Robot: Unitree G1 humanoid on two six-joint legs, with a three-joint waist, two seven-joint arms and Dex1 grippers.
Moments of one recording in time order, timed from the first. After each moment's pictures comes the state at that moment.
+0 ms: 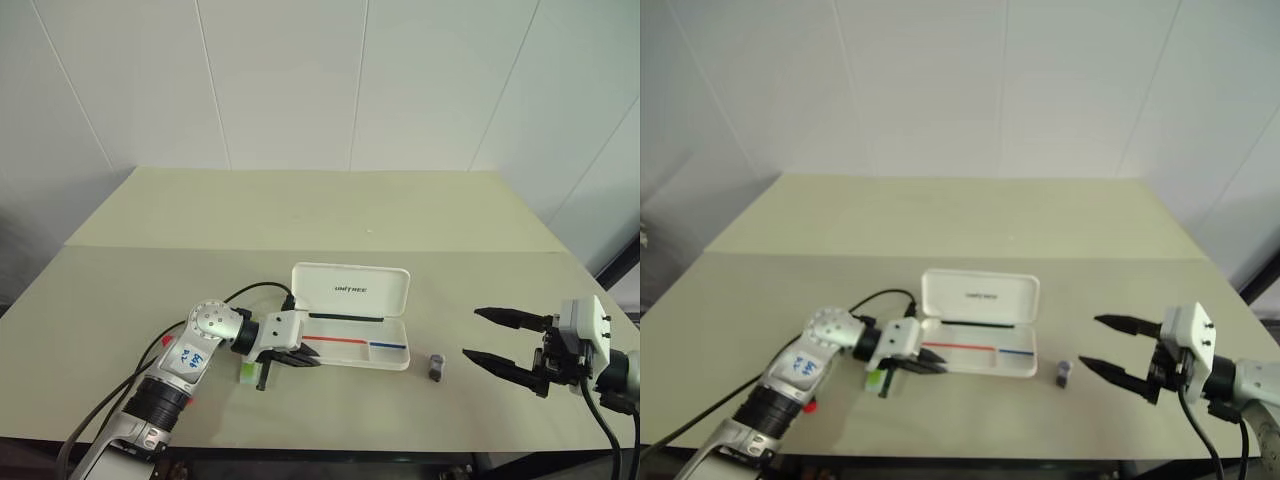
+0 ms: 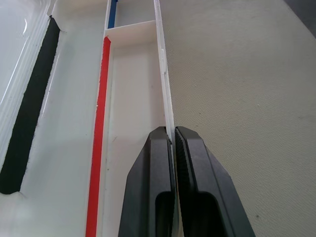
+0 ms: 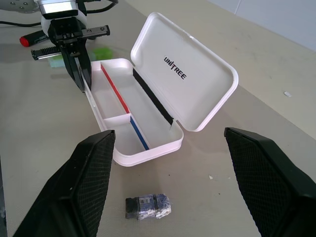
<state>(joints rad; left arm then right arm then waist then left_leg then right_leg) -0.62 0.51 -0.28 0.21 -0.01 -0.01 -1.24 0.03 -0.83 -0.42 -0.25 0.61 0.20 1.14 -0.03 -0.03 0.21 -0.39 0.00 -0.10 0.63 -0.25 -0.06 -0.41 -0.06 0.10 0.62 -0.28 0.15</state>
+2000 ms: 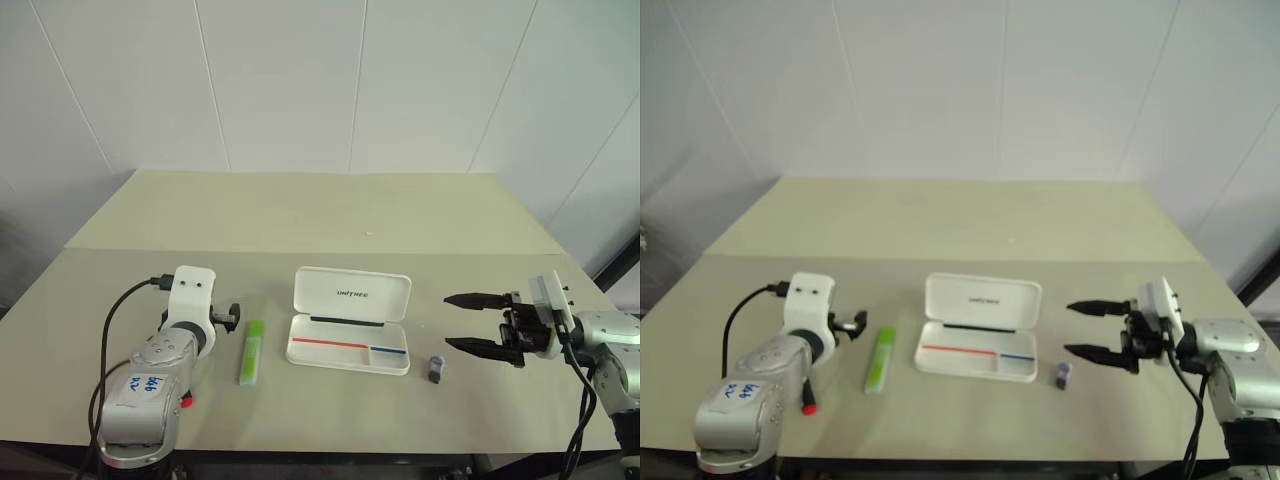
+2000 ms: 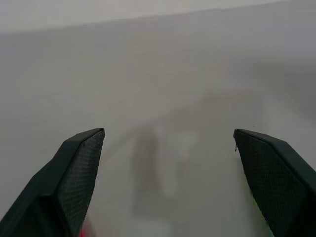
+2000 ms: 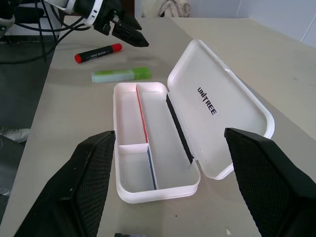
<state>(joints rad) -0.39 0.17 0.20 -0.67 0.03 1.43 0.10 -0.42 -0.79 -0.18 0.26 0.55 0.04 1.51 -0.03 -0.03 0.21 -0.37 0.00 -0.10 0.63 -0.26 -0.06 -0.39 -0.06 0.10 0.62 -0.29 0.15</state>
